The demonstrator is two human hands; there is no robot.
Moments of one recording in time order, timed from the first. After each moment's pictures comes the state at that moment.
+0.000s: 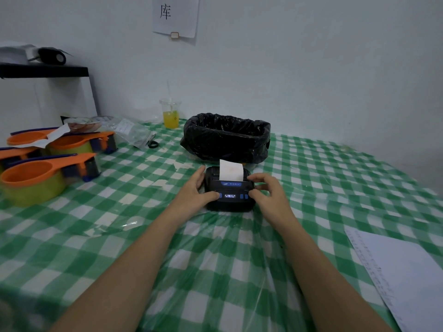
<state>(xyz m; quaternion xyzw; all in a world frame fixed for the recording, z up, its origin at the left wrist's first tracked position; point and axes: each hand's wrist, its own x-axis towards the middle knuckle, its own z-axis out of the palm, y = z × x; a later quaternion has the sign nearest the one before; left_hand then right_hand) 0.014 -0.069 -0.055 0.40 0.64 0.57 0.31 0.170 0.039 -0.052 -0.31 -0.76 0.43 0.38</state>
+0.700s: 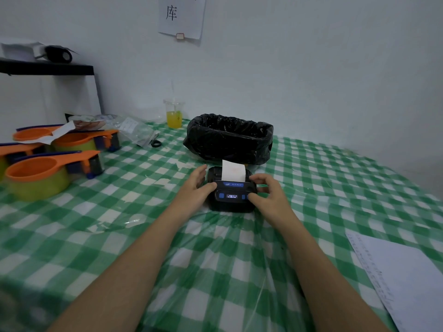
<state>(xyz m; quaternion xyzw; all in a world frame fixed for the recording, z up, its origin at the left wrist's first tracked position) 0.019 -0.071 -0.050 0.39 0.65 0.60 0.27 0.170 0.039 -0.050 -0.31 -0.76 0.46 0.34</state>
